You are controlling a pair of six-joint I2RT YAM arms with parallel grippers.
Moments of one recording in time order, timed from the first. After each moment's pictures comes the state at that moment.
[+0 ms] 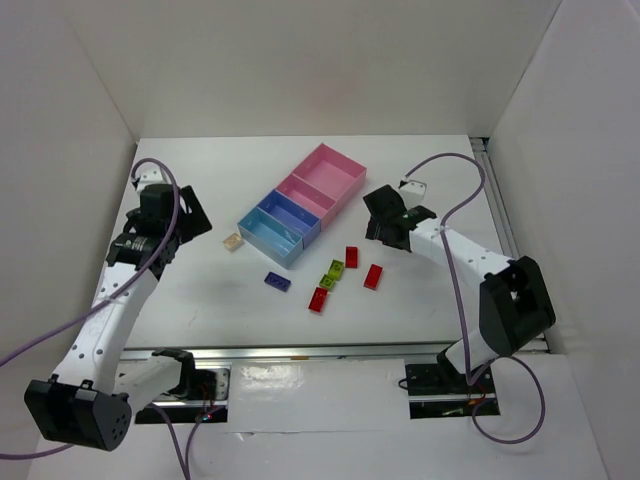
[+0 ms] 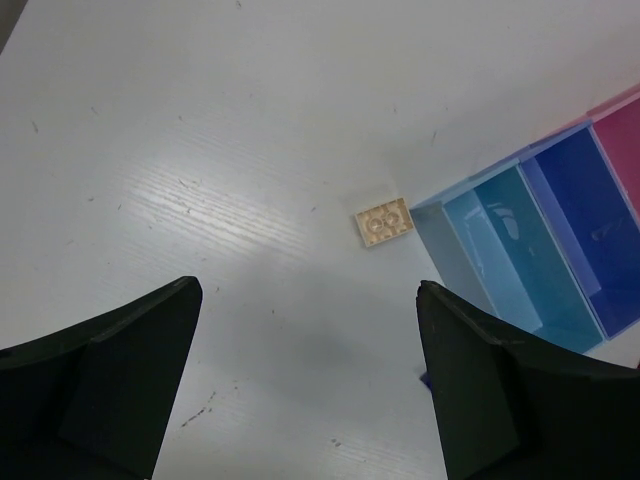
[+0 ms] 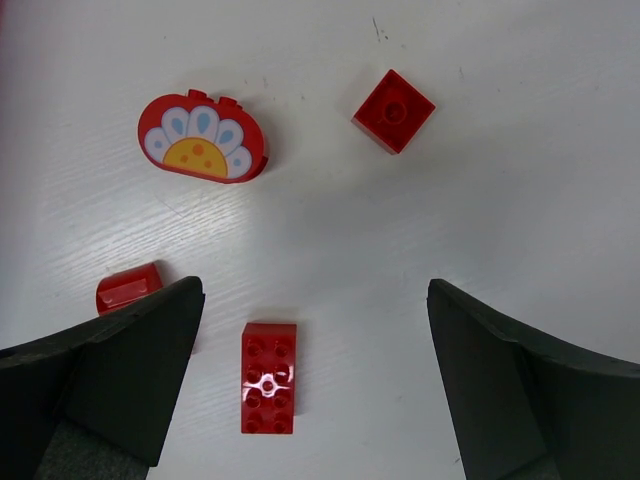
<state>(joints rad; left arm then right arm) -0.12 1.03 1.03 -0.67 -0.36 -0.50 0.51 1.51 1.07 -0.61 0.59 0.73</state>
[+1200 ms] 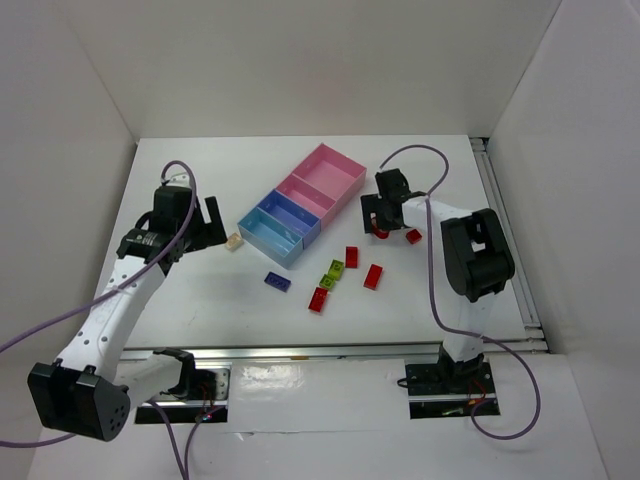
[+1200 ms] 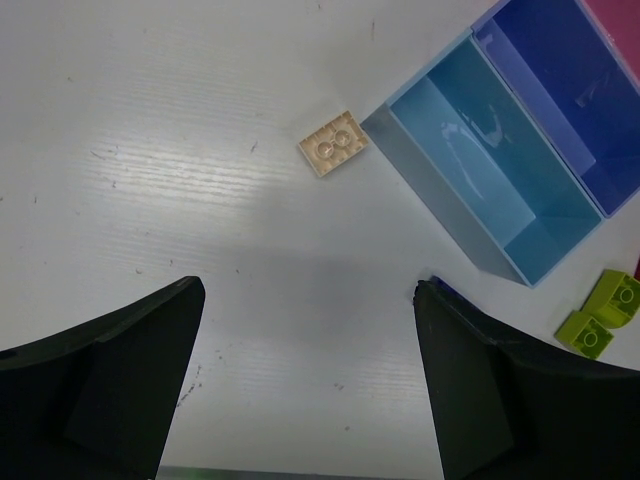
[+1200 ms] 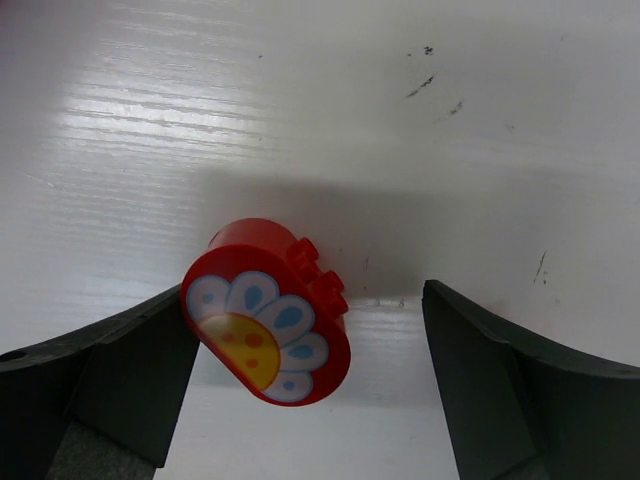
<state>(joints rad) -0.16 1.08 1.01 -0.70 -0.16 -0.37 0.30 1.90 1.20 -0.28 0.17 0.15</state>
